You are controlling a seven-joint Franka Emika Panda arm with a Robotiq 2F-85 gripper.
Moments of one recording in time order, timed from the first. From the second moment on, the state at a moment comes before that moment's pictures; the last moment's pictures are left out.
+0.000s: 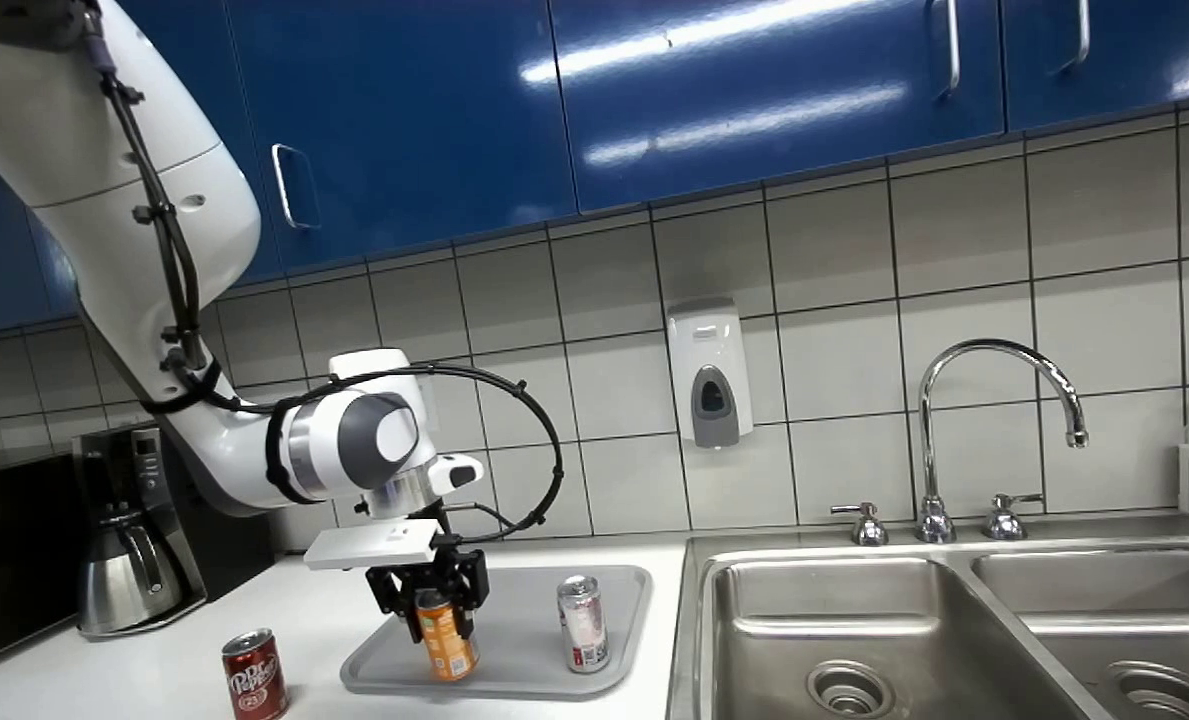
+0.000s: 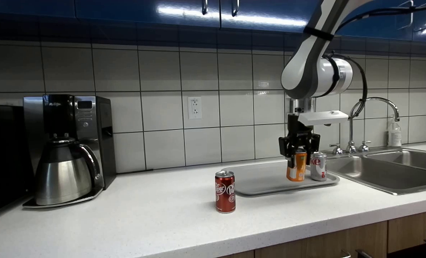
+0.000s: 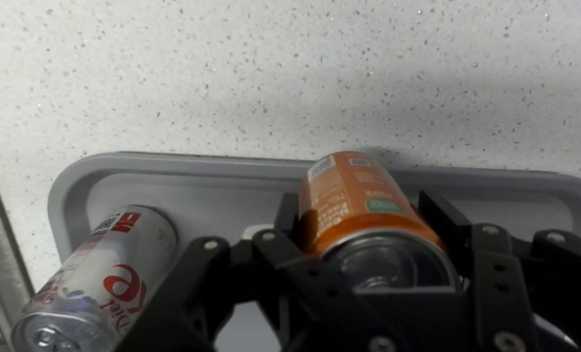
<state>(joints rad) 0.05 0.00 0.01 -2.57 -0.08 2.67 0.02</state>
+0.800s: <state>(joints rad) 0.04 0.18 -0.03 -2.41 -0.08 2.67 0.03</state>
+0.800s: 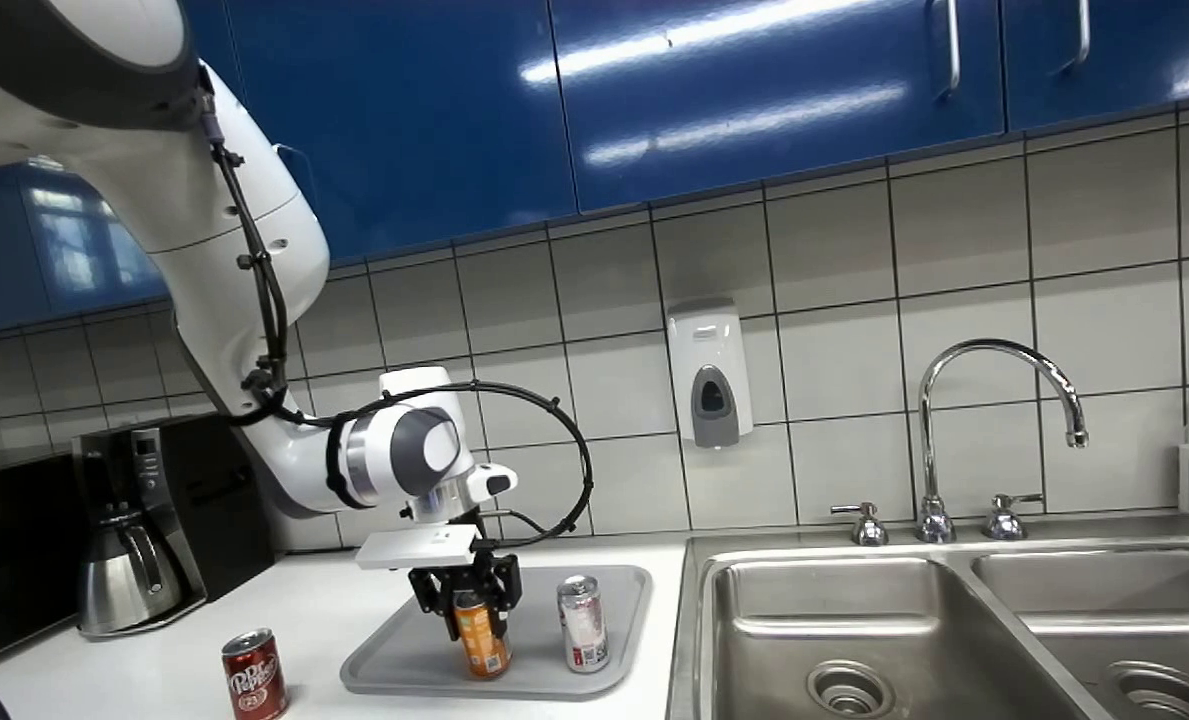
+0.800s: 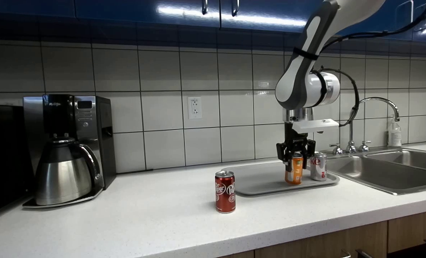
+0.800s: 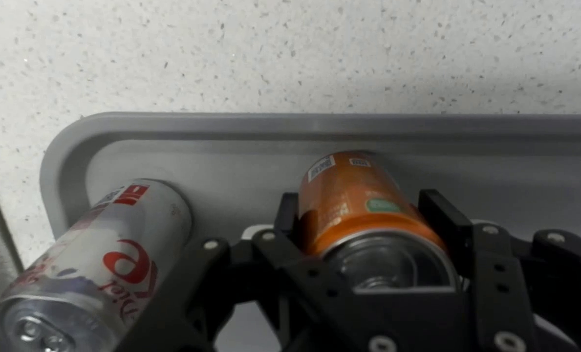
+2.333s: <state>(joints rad) 0.04 0.19 -0.04 -2.30 -0.08 2.67 0.04</state>
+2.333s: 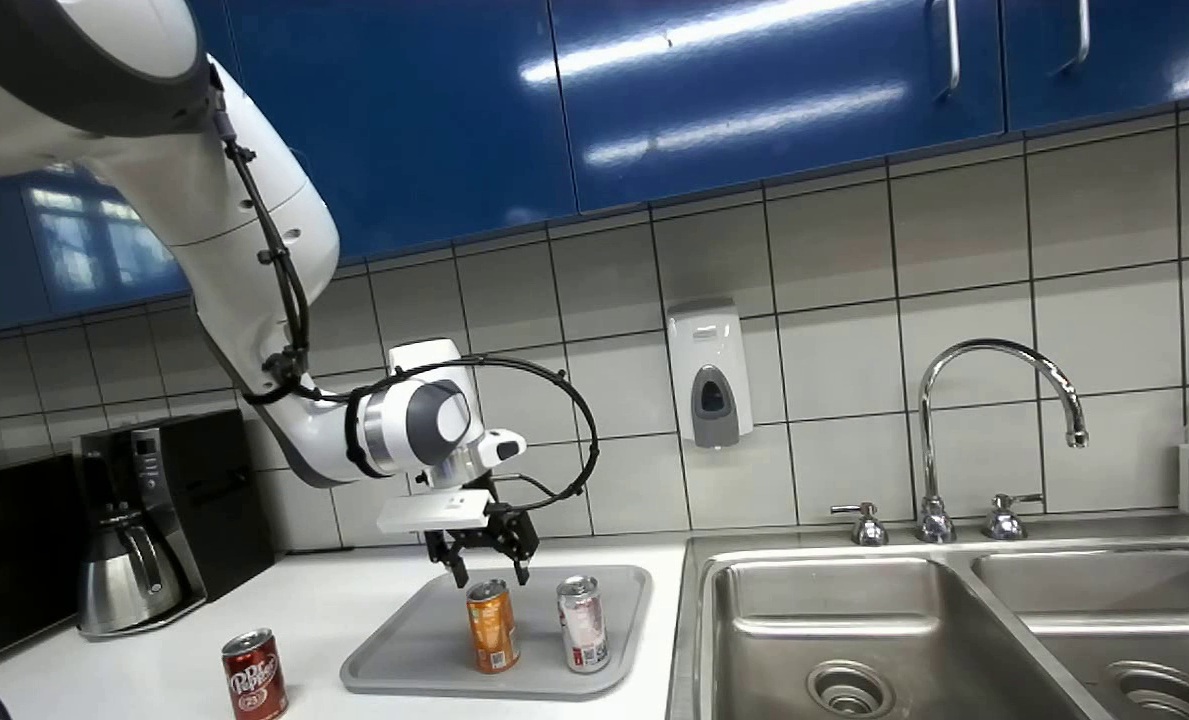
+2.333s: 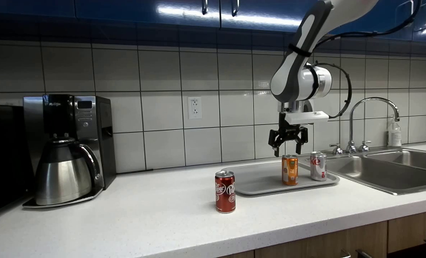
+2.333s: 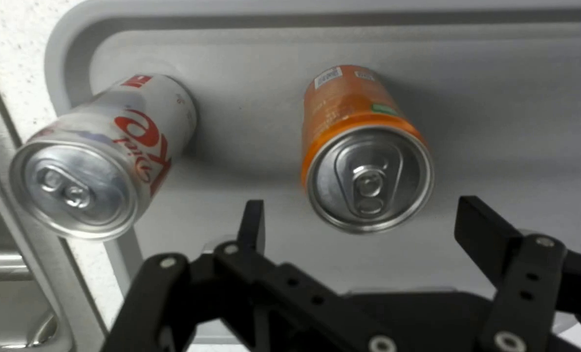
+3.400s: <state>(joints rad) 0.07 -0.03 0.04 -2.39 0.10 2.59 0.02</state>
